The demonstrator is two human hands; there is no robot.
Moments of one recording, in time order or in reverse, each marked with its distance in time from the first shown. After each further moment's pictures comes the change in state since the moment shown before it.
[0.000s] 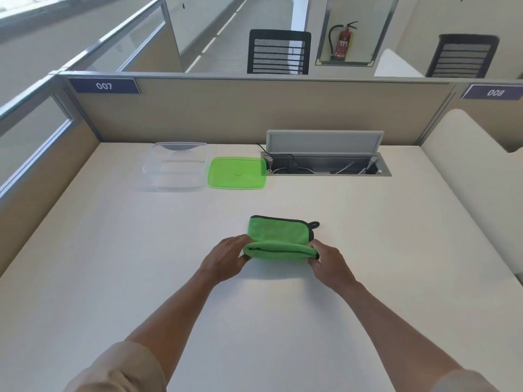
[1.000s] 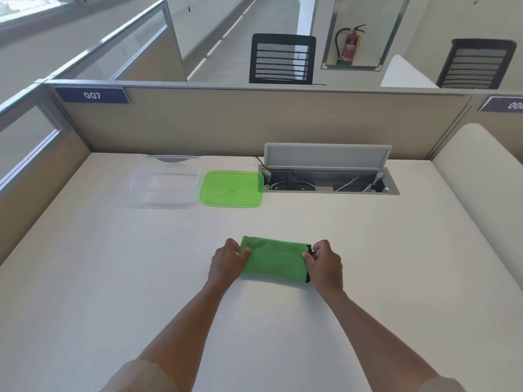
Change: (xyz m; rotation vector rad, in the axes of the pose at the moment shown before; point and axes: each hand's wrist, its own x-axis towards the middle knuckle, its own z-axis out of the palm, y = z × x) left_hand 0.079 0.002 0.020 -0.243 0.080 -0.747; right_hand 0.077 0.004 0.005 0.171 0.291 0.338
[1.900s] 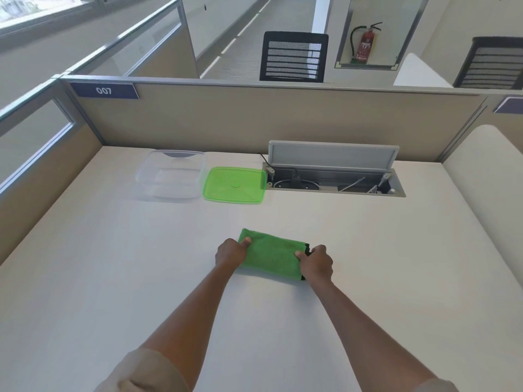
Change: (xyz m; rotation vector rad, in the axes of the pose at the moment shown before) left_hand 0.011 0.025 0.008 -0.088 -0.109 -0.312; right_hand 0.016 -0.006 0.015 0.031 -0.156 0.338
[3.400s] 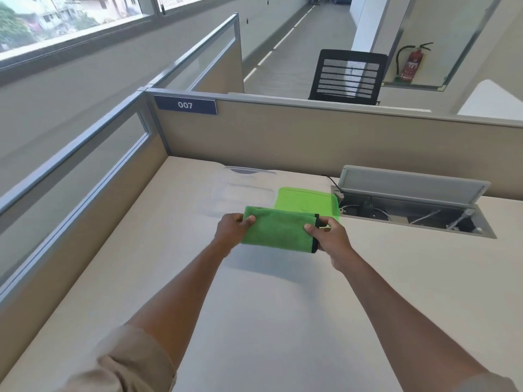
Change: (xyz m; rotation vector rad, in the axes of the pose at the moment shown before) left_hand 0.093 -0.062 -0.215 -0.407 0.043 0.252; right_hand -0.024 -0.184 0.107 0.445 -0.307 -0.256
